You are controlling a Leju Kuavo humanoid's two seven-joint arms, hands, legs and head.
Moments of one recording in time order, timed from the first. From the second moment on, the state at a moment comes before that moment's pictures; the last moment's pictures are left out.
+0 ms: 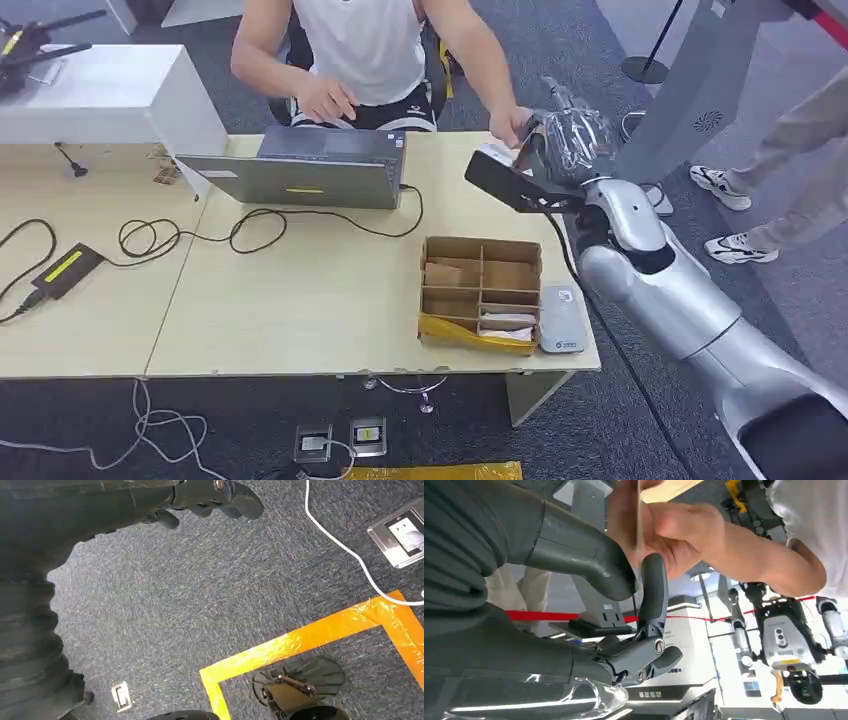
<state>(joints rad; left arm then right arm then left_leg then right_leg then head) -0.22 0.03 -1.24 -0.27 0.71 0.49 0.03 -0.99 -0.30 0.84 -1.20 0.76 -0.27 0.38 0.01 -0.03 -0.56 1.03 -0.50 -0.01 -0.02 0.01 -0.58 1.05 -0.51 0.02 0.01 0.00</state>
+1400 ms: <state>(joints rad) -0.10 0.03 -1.20 -0.27 0.84 0.62 -0.04 -0.74 -0.57 0.70 -1.65 1.56 -0.40 0.50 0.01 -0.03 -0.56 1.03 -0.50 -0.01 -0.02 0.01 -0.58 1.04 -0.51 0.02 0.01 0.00</state>
